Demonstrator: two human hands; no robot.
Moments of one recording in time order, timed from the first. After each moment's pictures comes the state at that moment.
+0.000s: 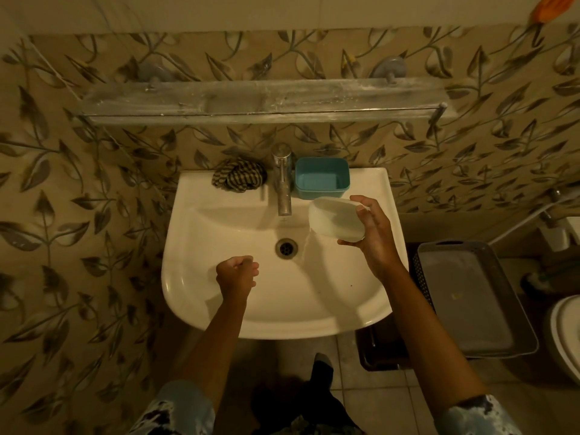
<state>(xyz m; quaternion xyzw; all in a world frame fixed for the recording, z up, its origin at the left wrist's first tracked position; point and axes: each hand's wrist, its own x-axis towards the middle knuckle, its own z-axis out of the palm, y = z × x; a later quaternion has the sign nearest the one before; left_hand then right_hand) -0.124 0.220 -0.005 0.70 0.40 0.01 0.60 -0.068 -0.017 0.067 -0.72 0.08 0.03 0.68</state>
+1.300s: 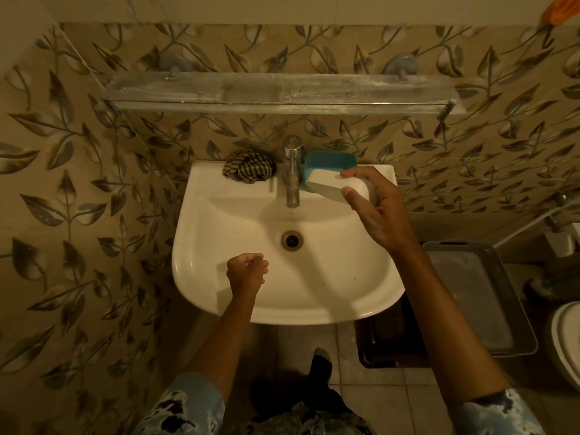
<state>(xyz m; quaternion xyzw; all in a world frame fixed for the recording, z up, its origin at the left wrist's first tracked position) -0.145 0.213 -0.006 0.70 0.40 0.00 0.59 -0.076 -0.007 0.136 -0.81 -0.18 -0.07 0.55</state>
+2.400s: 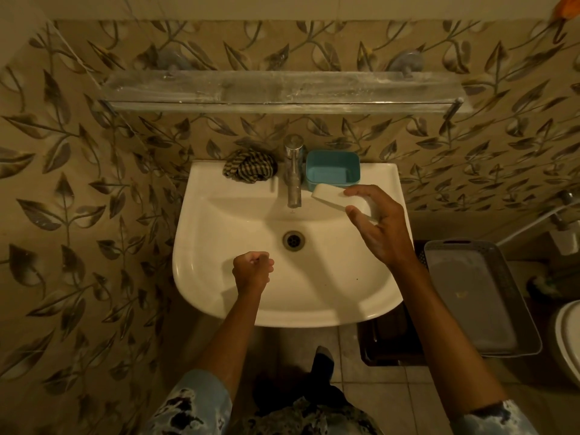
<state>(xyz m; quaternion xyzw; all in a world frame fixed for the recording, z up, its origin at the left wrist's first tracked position) -0.134 0.209 -0.013 0.71 0.39 0.00 0.58 -0.079 -0.014 0.102 -0.81 -0.17 -0.09 0.55</state>
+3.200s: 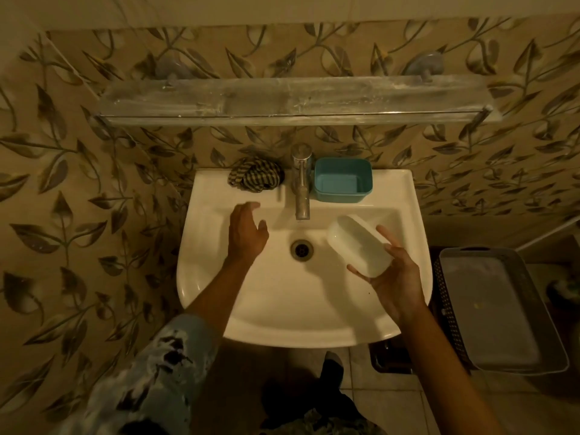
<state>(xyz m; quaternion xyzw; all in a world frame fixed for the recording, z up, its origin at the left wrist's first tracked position) -0.039 0.260 0.001 0.92 0.14 0.08 0.37 -0.100 -0.014 0.052 -0.42 0.21 0.13 0.87</state>
